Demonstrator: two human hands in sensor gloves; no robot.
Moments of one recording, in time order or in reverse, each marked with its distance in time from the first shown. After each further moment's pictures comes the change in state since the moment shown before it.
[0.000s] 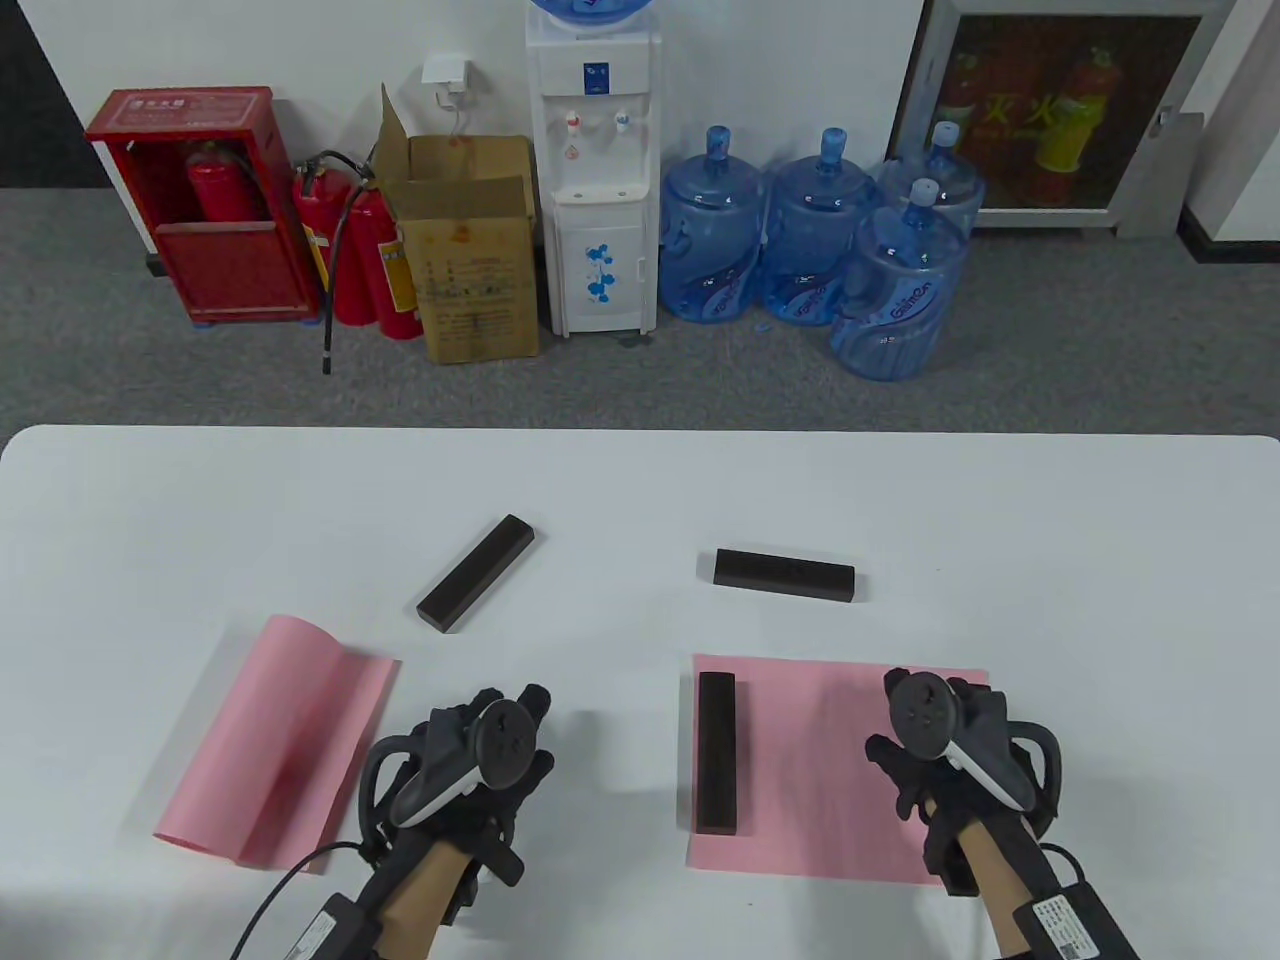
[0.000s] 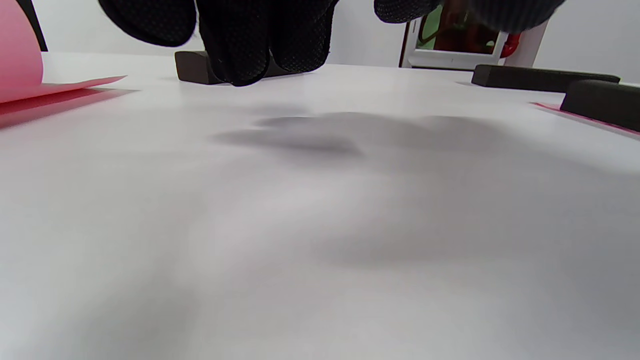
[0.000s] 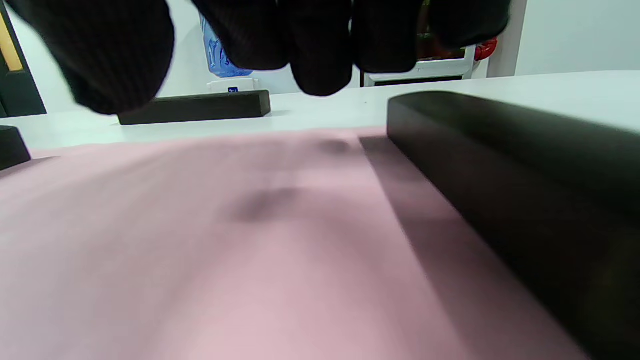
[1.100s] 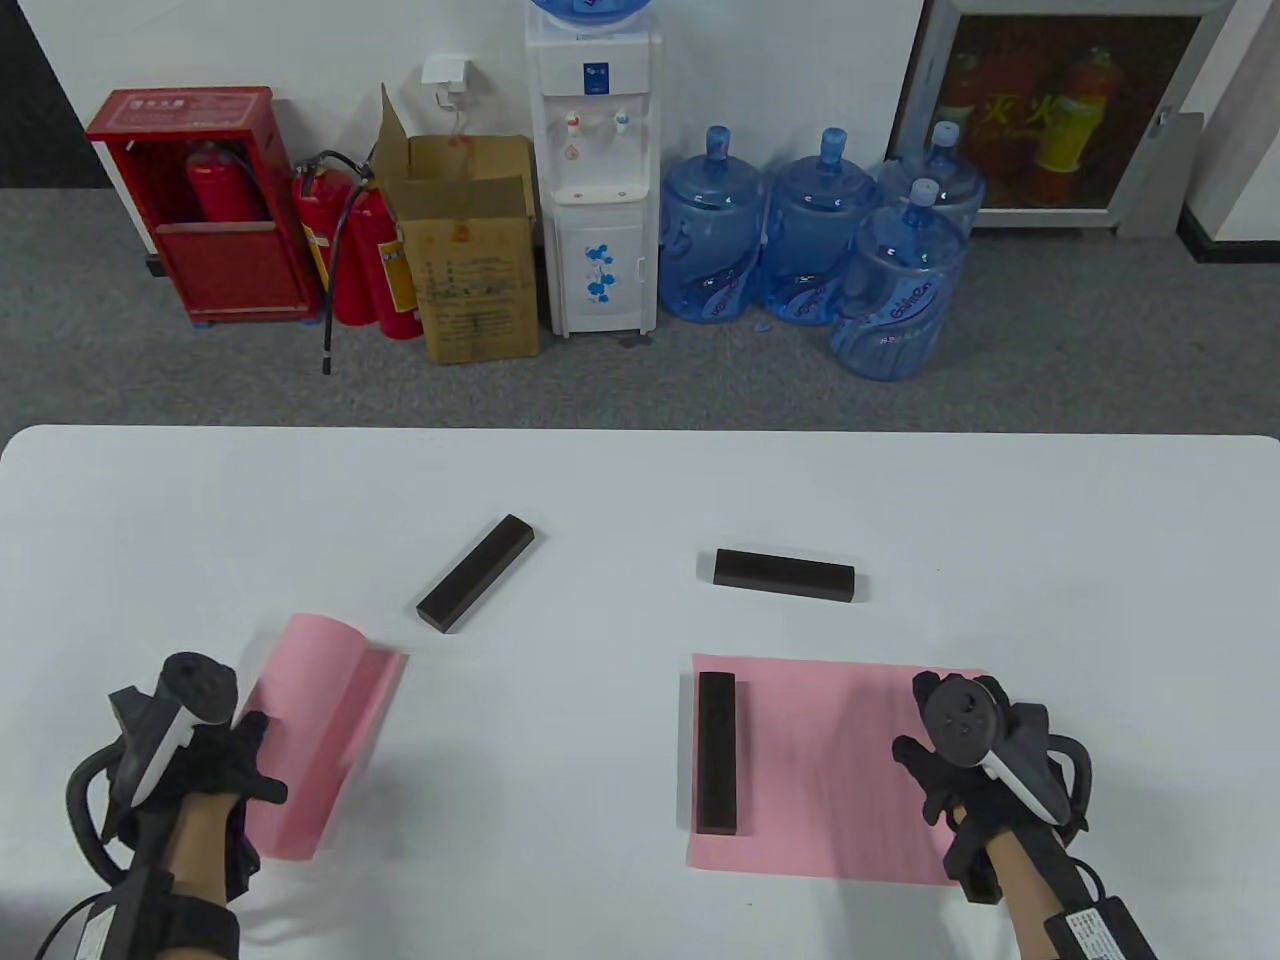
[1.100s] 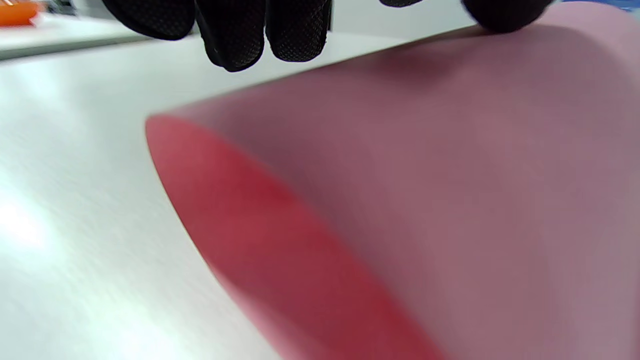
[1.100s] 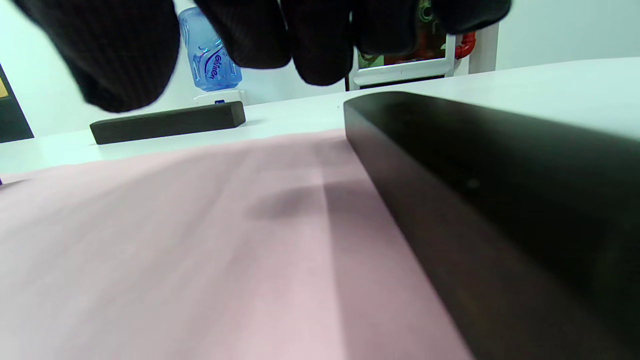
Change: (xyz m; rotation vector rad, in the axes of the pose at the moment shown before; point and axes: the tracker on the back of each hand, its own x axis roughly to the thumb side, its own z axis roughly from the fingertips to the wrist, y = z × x) left_hand -0.217 0.025 0.029 -0.135 0.626 0.194; right_hand -0.021 -0.003 0.006 -0.018 0.031 -0.054
